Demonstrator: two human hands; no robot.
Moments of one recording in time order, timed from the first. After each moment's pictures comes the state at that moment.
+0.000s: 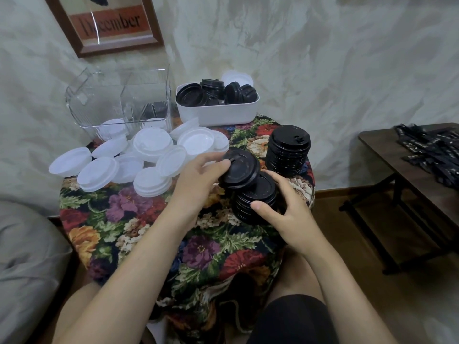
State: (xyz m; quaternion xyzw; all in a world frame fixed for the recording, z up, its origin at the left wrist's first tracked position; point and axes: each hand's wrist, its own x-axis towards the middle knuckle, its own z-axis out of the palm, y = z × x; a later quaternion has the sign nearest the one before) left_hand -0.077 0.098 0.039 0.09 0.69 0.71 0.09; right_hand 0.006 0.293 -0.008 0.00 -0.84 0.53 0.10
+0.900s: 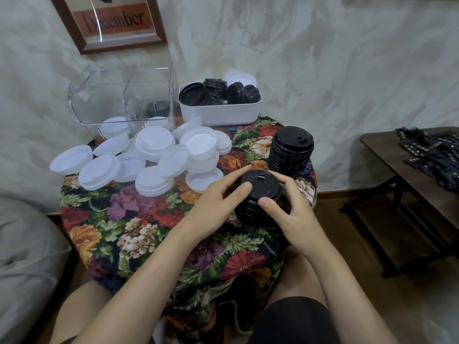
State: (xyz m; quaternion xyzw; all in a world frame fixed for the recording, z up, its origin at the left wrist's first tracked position) left_hand -0.065 0.102 0.016 0.27 0.75 0.59 0.13; right_hand 0.003 0.293 -0.011 0.01 -0.82 0.56 0.12
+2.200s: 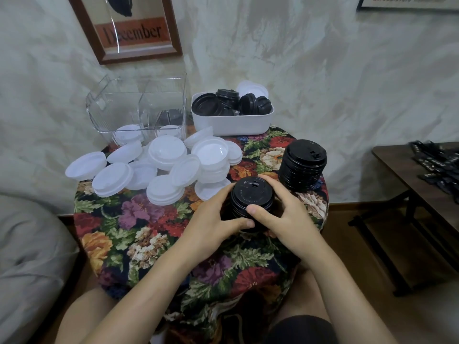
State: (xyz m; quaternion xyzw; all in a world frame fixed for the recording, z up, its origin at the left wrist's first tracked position) left_hand -0.067 0.079 0.002 0.23 0.81 0.53 0.08; right_hand -0.022 0.273 0.009 0.04 -0.83 0.54 0.09
